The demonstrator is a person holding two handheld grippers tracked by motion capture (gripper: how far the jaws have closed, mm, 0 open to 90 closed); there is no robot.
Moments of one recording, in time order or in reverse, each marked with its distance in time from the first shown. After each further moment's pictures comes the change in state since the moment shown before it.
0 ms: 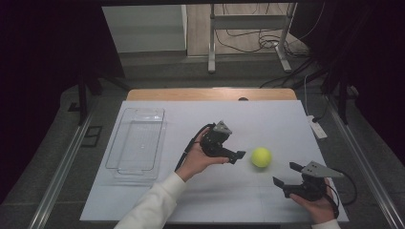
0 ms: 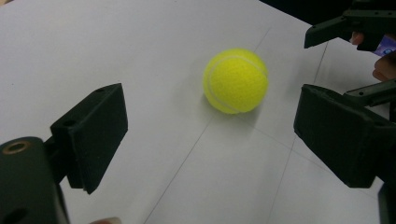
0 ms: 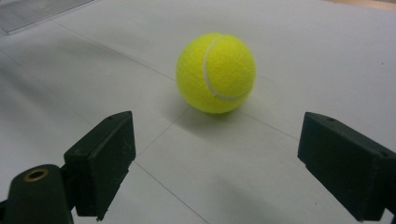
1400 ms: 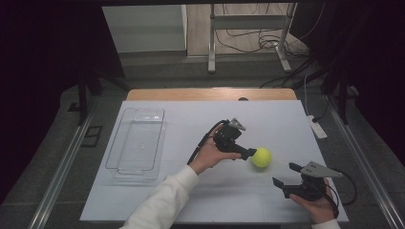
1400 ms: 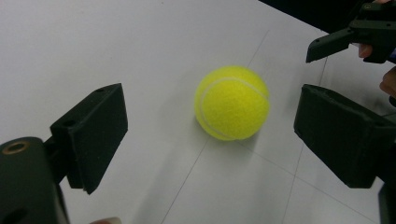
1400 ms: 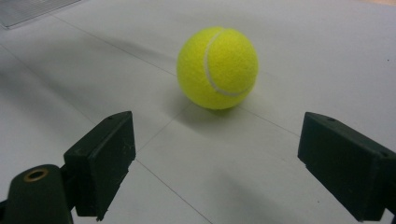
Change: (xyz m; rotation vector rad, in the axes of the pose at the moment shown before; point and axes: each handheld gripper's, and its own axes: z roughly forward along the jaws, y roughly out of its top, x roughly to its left) left arm -0.002 0.024 0.034 0.048 -0.033 0.022; right arm -0.001 -0.002 0.002 0.013 0.010 -0.004
